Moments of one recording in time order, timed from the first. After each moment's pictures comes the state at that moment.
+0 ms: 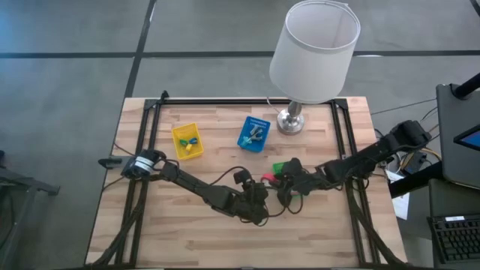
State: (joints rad) left arm -0.38 2.09 1.58 -0.33 -0.77 -0.45; right arm 0.37 1.37 0.62 0.07 0.47 0.79
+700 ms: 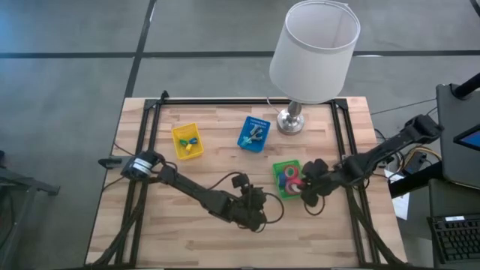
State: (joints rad) left arm -0.41 2.09 1.58 -0.34 -0.81 -0.47; right arm 0.47 1.04 0.57 -0.53 0.33 0.99
